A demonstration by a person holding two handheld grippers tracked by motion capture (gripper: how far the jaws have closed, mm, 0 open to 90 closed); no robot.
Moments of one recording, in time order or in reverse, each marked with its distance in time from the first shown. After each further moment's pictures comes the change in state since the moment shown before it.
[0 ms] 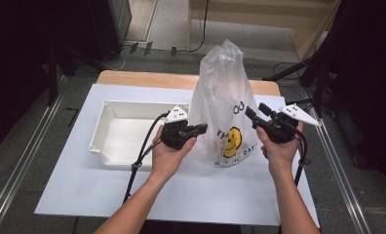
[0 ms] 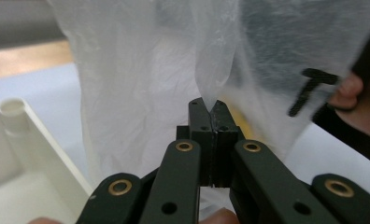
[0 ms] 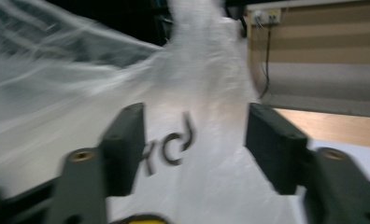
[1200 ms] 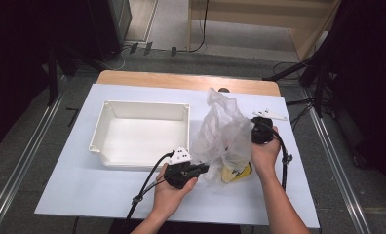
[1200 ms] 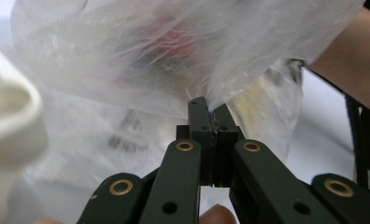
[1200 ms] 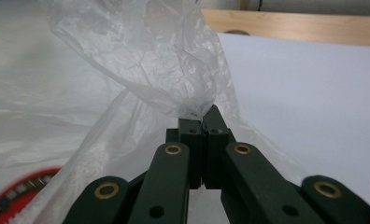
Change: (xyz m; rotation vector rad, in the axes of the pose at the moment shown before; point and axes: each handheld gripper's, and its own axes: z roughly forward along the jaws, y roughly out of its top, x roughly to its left) left arm -0.033 -0.102 0.006 0.107 -0.049 -0.052; right arm -0.007 -0.061 0.053 0.292 -0.087 0.003
